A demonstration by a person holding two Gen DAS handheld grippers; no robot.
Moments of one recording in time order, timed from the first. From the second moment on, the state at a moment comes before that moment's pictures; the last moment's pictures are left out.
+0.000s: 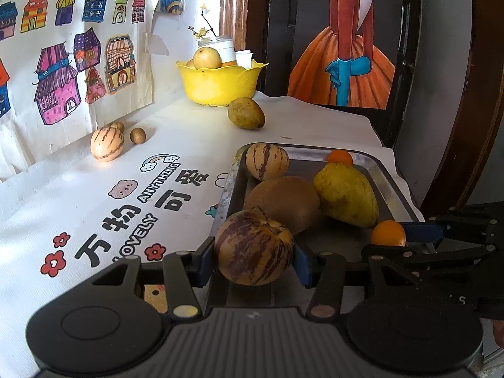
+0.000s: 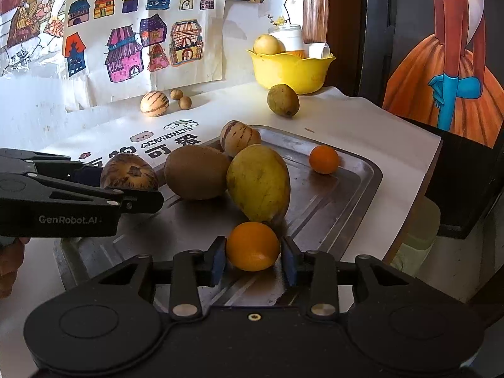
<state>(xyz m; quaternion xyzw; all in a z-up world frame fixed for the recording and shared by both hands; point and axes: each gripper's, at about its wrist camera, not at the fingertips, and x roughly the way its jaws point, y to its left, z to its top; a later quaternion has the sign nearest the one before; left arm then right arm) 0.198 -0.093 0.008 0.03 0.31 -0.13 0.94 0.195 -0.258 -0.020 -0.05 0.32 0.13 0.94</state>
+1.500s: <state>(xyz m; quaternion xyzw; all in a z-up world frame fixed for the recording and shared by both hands) 0.119 -0.026 0.031 -0.04 0.32 -0.11 0.94 0.087 -0.235 0.007 -0.01 0.34 0.14 0.93</state>
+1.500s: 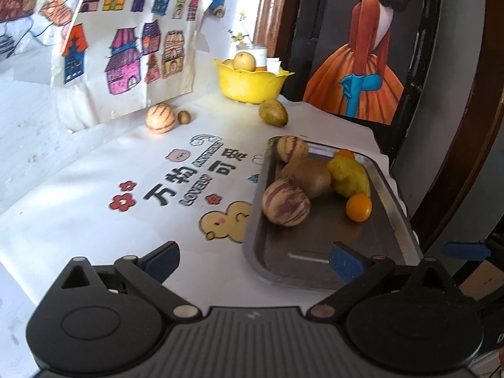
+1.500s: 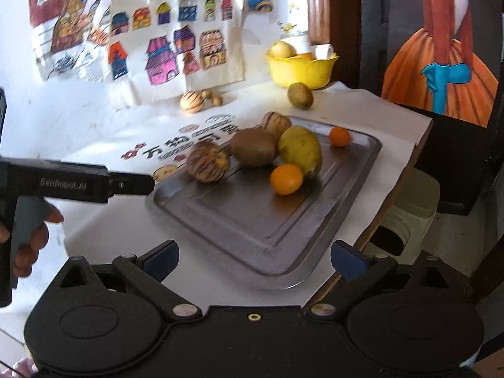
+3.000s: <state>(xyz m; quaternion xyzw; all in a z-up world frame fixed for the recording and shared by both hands) 0.261 0.045 0.066 0.06 0.30 -0.01 0.95 0.368 -0.234 0.136 0.03 0.38 0.25 0.89</state>
